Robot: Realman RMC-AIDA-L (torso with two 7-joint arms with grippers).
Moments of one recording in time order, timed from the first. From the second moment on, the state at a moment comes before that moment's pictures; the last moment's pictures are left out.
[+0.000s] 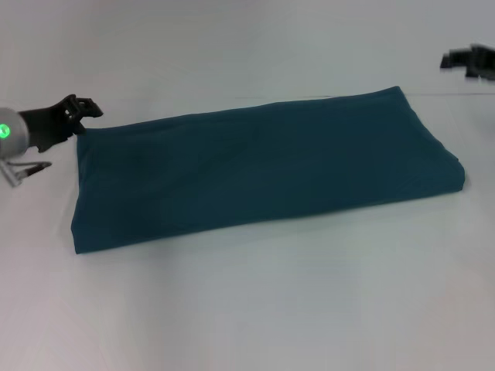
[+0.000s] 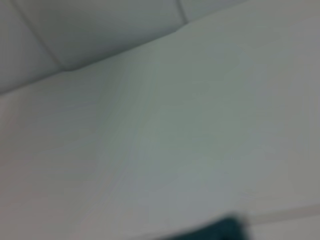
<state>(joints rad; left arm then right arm) -0.71 -2.09 0.61 0.69 2.33 0.77 -2.67 0.80 1.89 -0.74 -0.58 -2.26 -0.83 2.47</state>
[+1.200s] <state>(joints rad) -0.35 -2.11 0.26 0.61 2.10 1.44 -2.68 0.38 1.91 -0.48 -0.54 -1.90 -1.65 2.12</state>
